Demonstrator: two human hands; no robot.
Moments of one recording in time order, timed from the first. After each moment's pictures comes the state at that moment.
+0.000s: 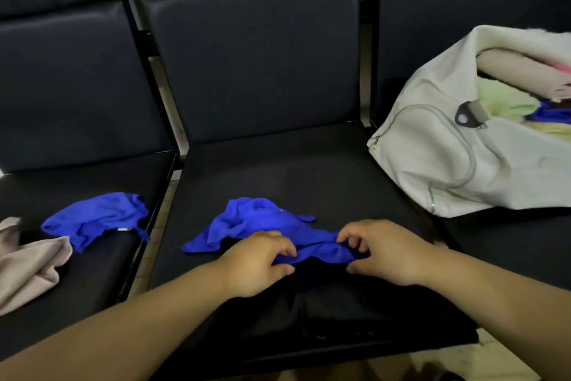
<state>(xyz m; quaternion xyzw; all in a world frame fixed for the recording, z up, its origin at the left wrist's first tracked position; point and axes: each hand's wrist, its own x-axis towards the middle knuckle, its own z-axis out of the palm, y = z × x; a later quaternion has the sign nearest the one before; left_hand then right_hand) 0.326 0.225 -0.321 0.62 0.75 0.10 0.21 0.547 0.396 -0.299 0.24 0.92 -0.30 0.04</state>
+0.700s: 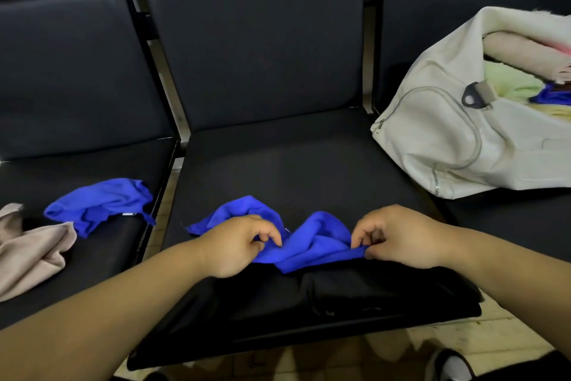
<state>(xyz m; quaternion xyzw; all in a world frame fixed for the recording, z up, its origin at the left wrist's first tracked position) 0.301 0.192 -0.296 0.57 0.75 0.11 0.32 0.559 0.390 -0.287 0.22 0.90 -0.36 0.08</state>
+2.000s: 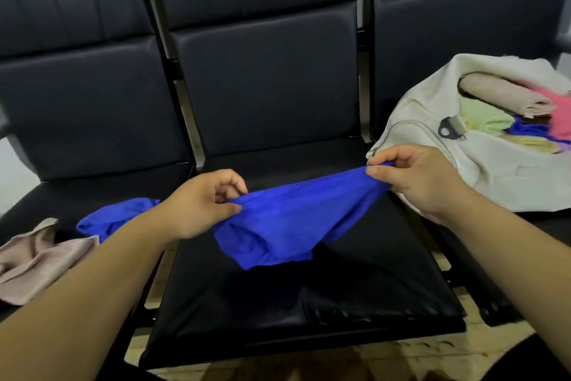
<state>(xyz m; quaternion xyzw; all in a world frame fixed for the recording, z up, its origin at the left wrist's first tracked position) 0.283 0.178 -0.187 0.51 0.77 0.31 0.24 0.556 0.416 -0.211 0.27 0.70 -0.57 -0.33</state>
